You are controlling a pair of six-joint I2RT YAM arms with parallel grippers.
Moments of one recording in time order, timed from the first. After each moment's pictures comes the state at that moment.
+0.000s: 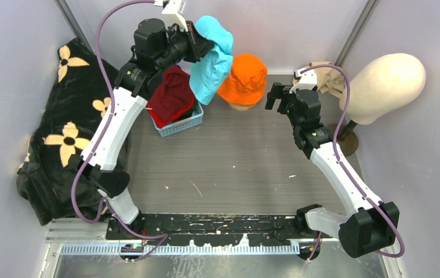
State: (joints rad) left arm -0.51 1.72 2.17 -0.48 0.15 -0.33; right arm 0.28 1.14 0.99 -0.03 0.23 0.19
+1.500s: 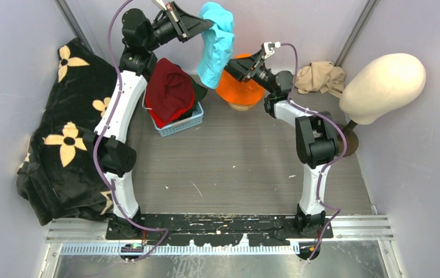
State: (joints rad) left arm -0.28 1.96 2.23 0.07 0.76 -1.01; right arm 0.24 2.04 1.43 1.20 -0.74 1.47
